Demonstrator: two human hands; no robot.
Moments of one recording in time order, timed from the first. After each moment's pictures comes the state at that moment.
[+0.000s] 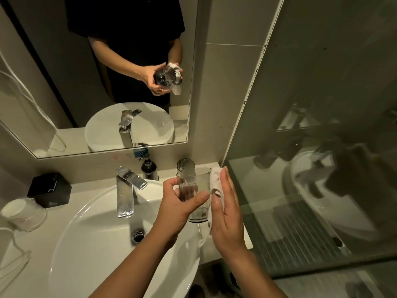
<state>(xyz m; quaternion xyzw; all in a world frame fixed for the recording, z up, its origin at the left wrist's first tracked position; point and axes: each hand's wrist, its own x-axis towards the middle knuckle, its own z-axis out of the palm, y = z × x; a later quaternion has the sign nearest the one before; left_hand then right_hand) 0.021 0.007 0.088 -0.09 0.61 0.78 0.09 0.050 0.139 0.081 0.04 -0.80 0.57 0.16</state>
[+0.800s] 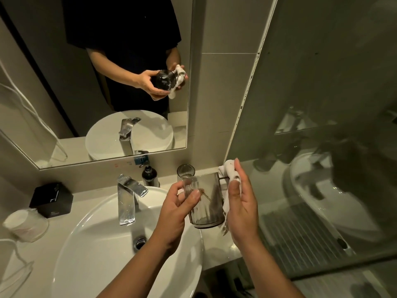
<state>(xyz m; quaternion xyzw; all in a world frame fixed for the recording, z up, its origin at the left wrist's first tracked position) 0.025 0.004 0.097 -0.06 0.59 0.80 0.10 0.030 0.155 0.111 -0.02 -0.70 0.70 0.16</state>
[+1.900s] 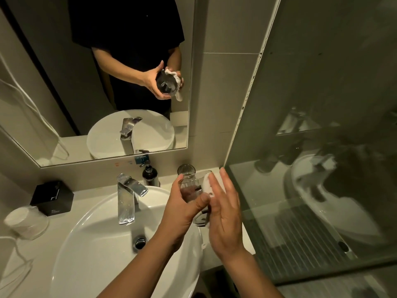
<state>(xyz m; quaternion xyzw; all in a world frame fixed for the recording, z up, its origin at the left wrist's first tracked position) 0.021 0.015 0.106 -0.06 0.62 0.77 0.10 0.040 0.135 0.089 0.06 -0.82 0.53 0.21</state>
